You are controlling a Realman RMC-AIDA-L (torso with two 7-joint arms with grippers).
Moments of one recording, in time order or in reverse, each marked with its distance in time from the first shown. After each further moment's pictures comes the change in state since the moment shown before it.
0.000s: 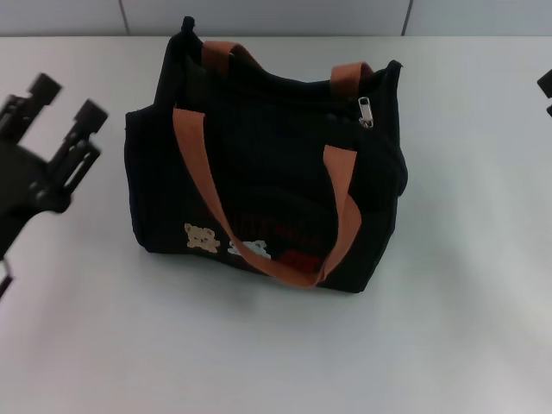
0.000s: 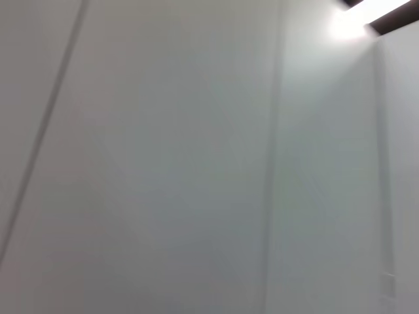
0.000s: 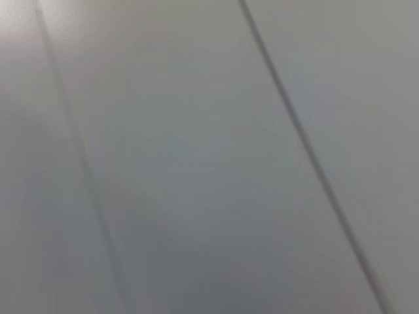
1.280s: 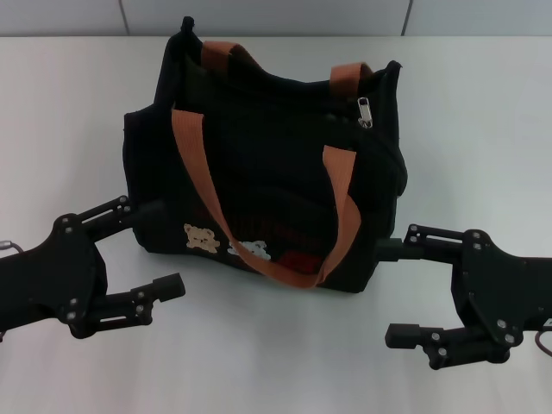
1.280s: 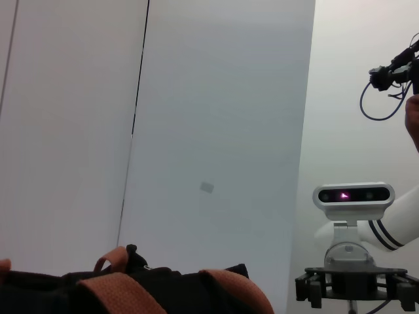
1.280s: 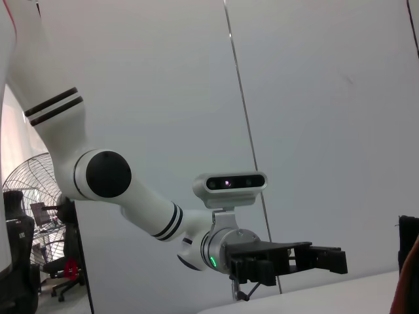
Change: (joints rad) left arm -0.009 0.086 0.286 0.353 0.310 0.087 -0.376; right arm 0.089 0.000 -0.779 -0.293 -0.080 -0.328 0.167
